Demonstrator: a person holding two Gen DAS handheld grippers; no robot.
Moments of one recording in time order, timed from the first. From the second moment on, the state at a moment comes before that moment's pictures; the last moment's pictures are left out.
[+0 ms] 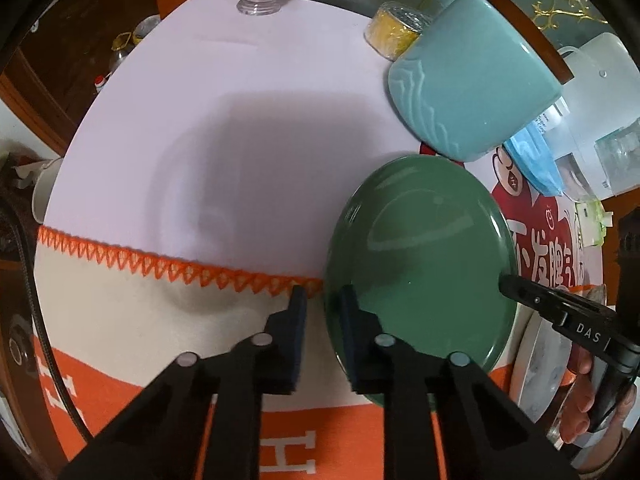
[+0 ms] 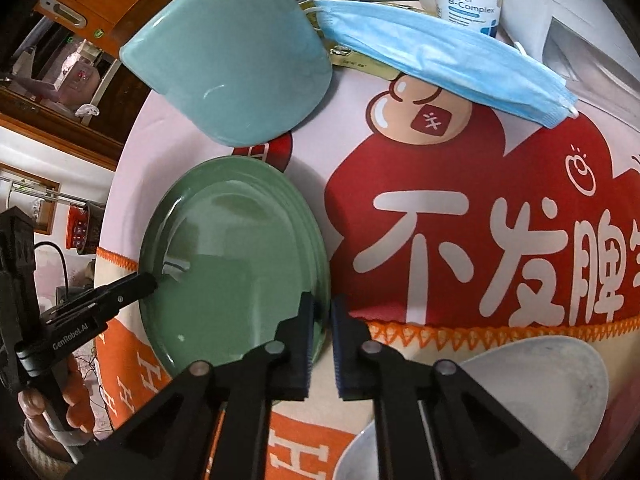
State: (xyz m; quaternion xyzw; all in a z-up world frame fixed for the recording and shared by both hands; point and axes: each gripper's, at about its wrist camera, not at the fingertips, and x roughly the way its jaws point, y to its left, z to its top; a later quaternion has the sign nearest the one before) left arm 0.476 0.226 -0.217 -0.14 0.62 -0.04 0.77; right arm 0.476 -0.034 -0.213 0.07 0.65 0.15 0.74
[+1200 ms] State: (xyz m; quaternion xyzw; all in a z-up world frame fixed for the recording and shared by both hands) left arm 0.437 0.217 -0.191 -0.10 0.67 -0.05 0.74; right arm 0.447 -0.035 -0.179 0.07 0.67 0.16 0.73
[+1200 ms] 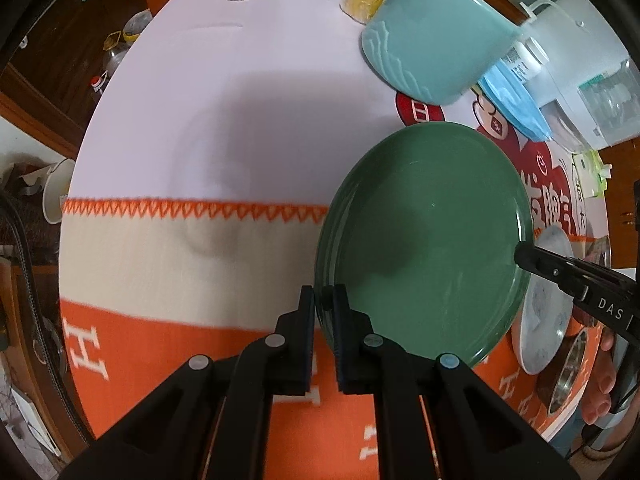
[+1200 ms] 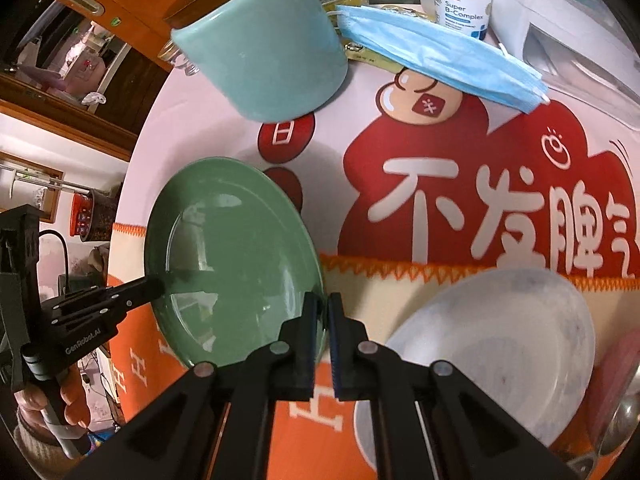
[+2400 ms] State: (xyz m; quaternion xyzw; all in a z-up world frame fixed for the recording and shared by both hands) left arm 0.099 0.160 -0.145 -0.07 0.70 -0.10 0.71; right arm 0.109 -0.104 -0.143 0.09 0.70 0.14 0.69
